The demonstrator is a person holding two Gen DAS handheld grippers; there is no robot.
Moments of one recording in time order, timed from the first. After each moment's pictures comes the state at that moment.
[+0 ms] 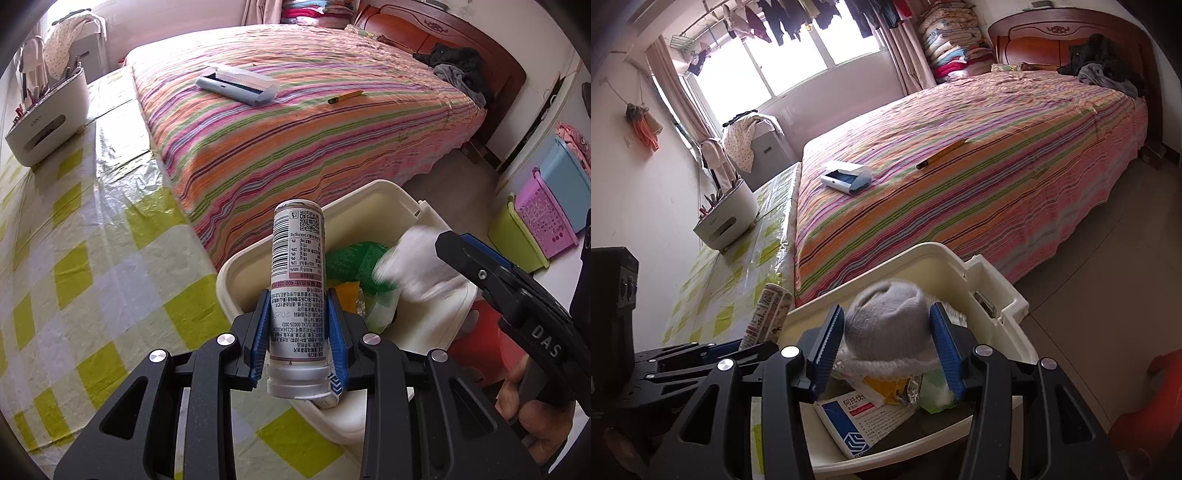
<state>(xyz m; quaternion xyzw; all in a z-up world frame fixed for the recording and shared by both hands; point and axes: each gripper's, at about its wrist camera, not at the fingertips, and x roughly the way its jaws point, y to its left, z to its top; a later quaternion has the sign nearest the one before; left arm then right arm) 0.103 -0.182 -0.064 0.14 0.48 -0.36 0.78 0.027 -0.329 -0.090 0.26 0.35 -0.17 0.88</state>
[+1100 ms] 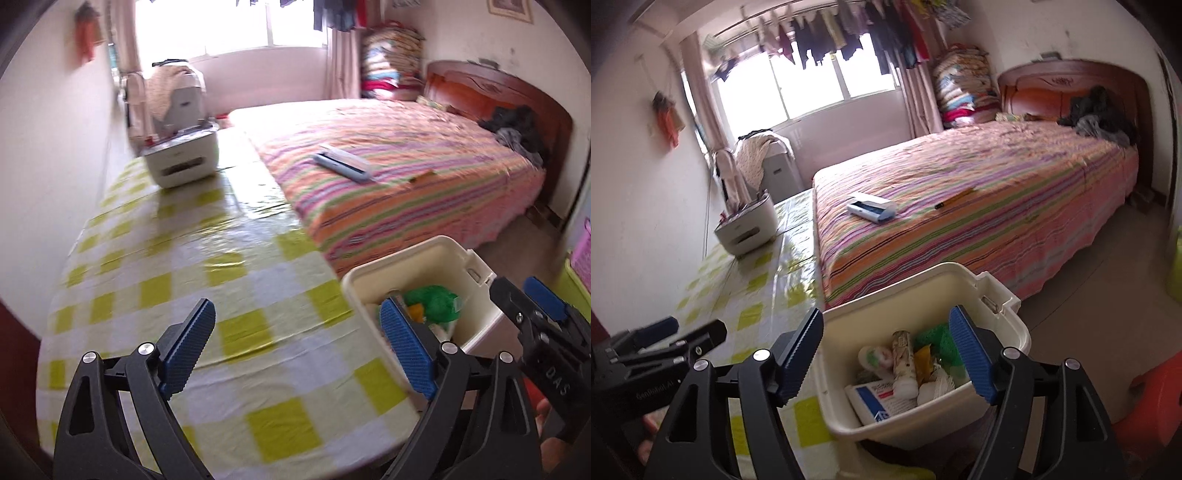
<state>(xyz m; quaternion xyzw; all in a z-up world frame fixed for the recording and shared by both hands) 0.030 -0.070 0.008 0.11 0.34 -0.20 0.91 -0.015 -0.238 -0.037 0.16 0.30 -0.18 0.92</state>
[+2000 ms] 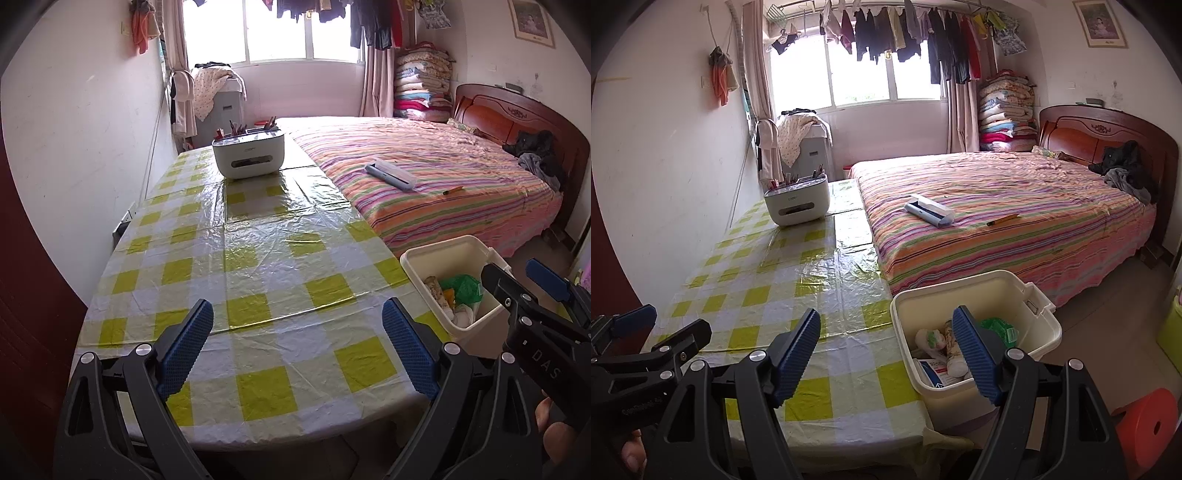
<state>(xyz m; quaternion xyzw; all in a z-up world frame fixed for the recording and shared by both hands) -0.016 0.039 0.026 0.09 0.32 -0.16 0.93 -0.012 -0.136 -0.010 0.09 0.31 -0.14 0.94</state>
